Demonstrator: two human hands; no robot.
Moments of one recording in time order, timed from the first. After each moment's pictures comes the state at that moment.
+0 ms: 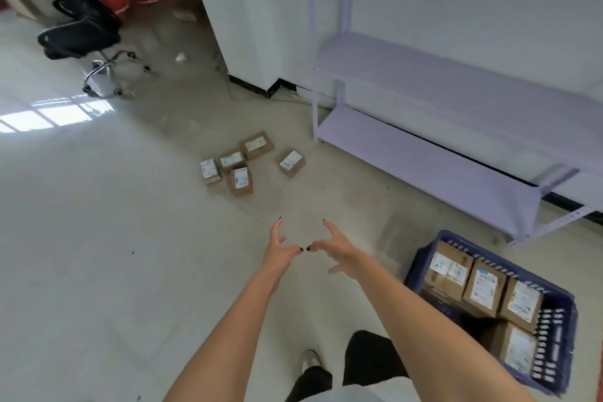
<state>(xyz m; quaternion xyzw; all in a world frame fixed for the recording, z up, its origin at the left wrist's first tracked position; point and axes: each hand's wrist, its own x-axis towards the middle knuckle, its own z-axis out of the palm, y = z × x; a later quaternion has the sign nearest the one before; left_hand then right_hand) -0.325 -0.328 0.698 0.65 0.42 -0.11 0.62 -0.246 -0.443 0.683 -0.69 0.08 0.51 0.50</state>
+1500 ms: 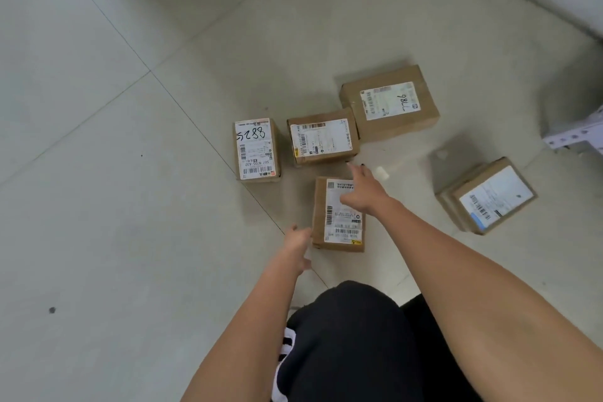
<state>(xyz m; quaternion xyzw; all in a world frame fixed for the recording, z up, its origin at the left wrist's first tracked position) 0.000 0.295 0.030 0.33 0.66 -0.21 0.64 0.147 0.241 0.011 -0.84 -0.18 0.50 0.11</state>
